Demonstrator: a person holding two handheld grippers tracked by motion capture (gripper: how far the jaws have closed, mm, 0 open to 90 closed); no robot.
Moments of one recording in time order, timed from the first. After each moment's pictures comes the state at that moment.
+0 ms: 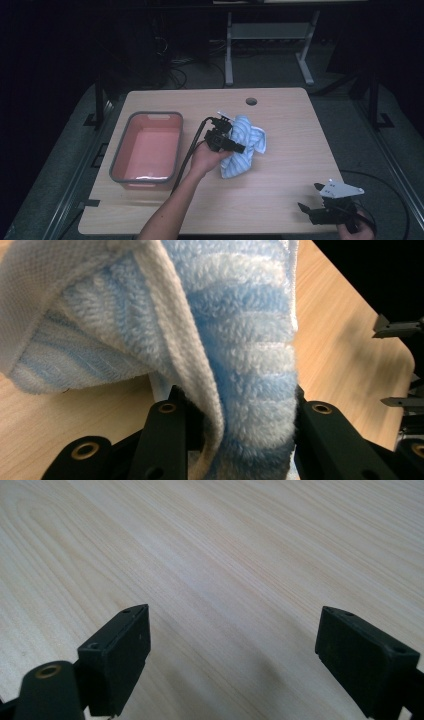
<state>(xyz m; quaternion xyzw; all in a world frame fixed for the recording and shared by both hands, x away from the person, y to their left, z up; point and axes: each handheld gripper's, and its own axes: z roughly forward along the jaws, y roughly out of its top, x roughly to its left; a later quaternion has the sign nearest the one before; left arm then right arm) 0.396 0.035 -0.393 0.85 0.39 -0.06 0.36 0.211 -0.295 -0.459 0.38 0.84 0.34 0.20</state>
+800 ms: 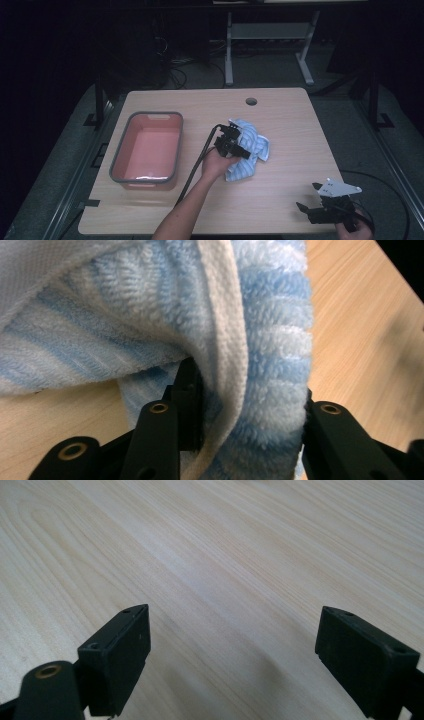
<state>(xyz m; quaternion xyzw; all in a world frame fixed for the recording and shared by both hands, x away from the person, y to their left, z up) 0.400 0.008 -0.430 0.85 0.42 -0.06 0.33 0.214 -0.292 -0.459 0.37 0.84 0.33 0.19</state>
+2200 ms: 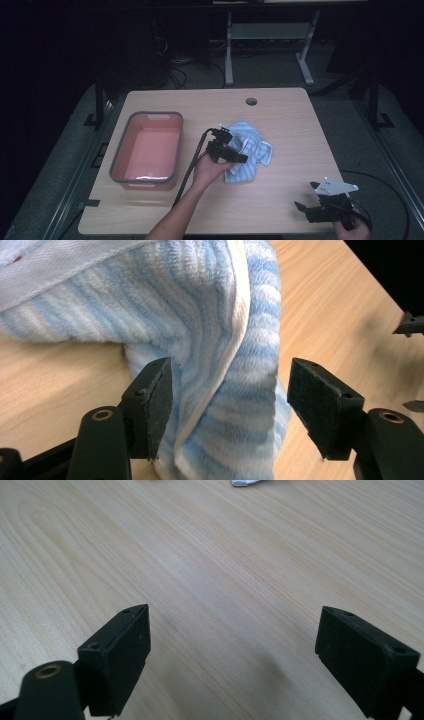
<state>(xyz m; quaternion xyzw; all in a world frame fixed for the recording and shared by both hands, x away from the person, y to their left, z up) 0.376 0.038 -0.418 0.84 0.41 -0.05 0.36 0.218 -0.288 -0.460 0.37 0.85 0.33 0.19</state>
